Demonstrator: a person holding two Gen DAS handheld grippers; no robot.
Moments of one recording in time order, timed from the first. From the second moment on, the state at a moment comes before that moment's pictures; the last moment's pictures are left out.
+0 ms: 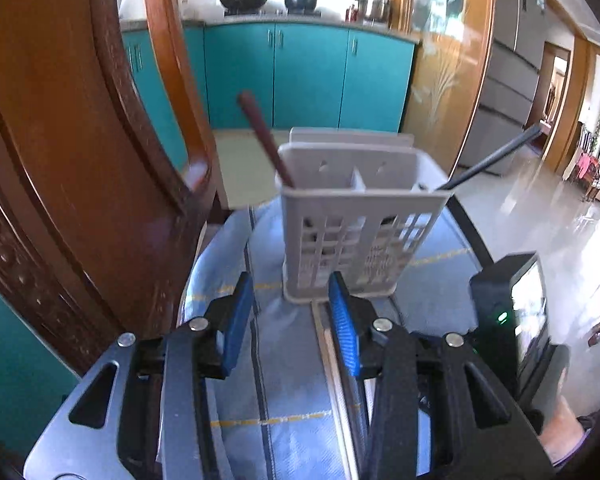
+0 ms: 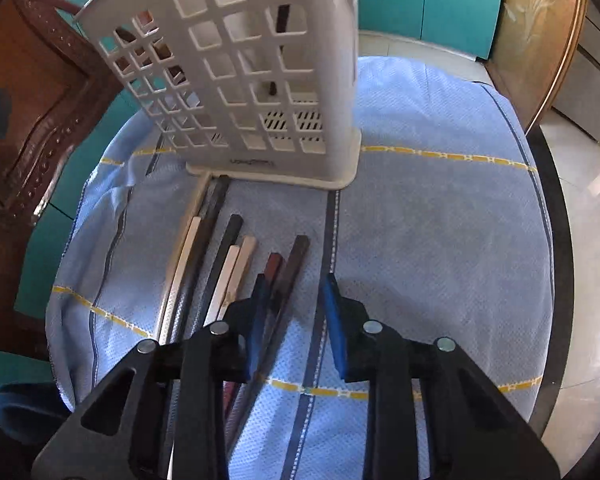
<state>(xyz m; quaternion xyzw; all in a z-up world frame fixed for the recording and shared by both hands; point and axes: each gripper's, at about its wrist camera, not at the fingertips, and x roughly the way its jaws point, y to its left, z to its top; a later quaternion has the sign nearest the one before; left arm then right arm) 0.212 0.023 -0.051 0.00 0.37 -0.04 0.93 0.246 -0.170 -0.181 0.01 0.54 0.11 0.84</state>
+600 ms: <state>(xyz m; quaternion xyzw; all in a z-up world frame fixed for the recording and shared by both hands) 0.218 0.028 -0.092 0.02 0.43 -0.02 0.90 0.244 -0.163 -0.171 -0.01 0.54 0.12 0.84</state>
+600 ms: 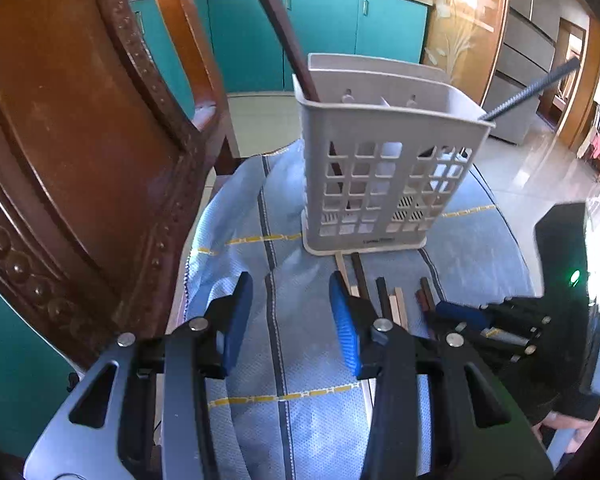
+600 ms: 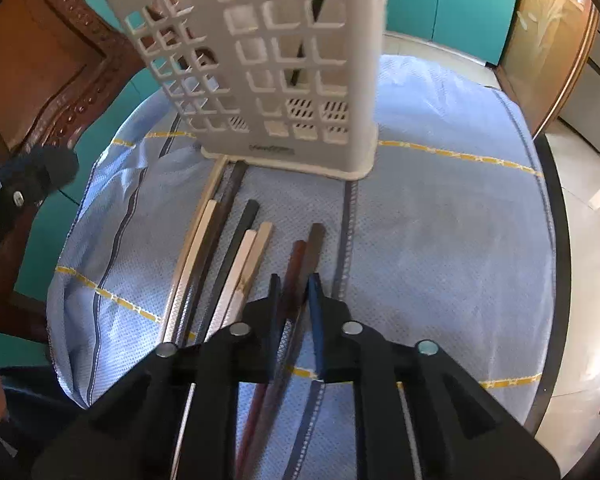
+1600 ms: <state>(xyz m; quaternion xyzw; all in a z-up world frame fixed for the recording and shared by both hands) 0.221 -0.008 -0.159 0.08 0.50 -0.05 0.86 0.248 -0.191 -0.170 -0.04 0.53 0.06 0.84</state>
